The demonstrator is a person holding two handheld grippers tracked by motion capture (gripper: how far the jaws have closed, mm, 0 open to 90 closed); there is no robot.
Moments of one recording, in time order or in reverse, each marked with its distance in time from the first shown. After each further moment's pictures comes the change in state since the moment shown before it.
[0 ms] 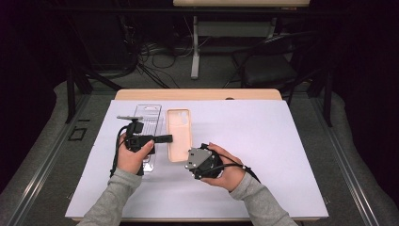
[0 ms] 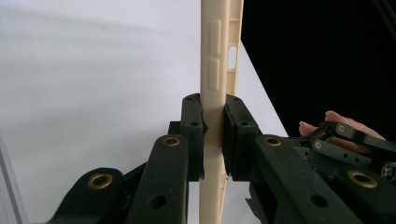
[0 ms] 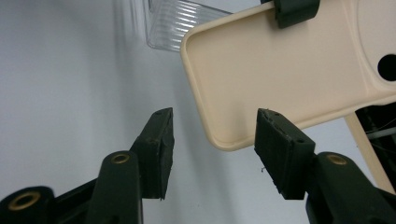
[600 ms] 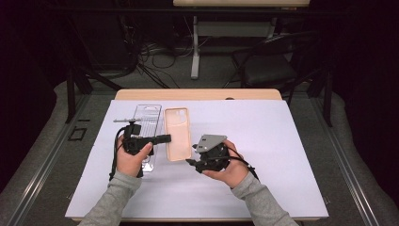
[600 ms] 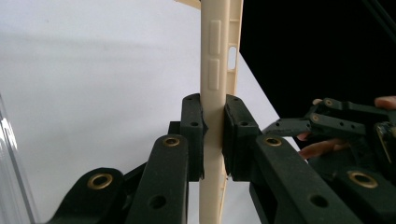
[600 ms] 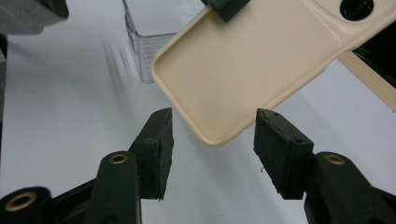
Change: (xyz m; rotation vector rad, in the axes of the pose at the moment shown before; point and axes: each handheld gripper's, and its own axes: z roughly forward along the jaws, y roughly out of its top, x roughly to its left) left arm 0.000 -0.007 -0.005 -0.061 -0.003 0.074; right arm -0.021 -0.012 -0.006 -0.100 0.047 0.335
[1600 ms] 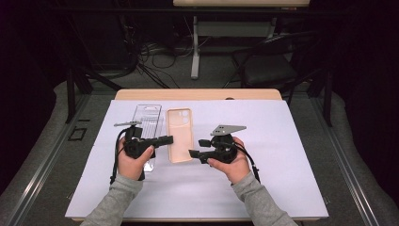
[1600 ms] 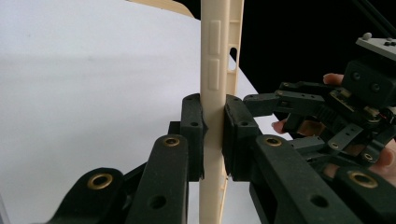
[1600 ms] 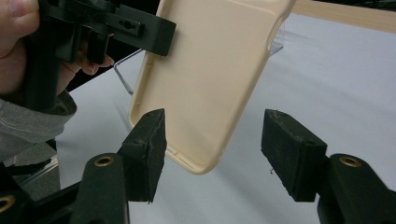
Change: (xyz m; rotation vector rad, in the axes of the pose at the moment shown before) left arm -0.009 -0.009 0.001 -0.028 -0.024 0.076; right arm -0.028 -0.019 -0.002 -0.149 0.080 0.454
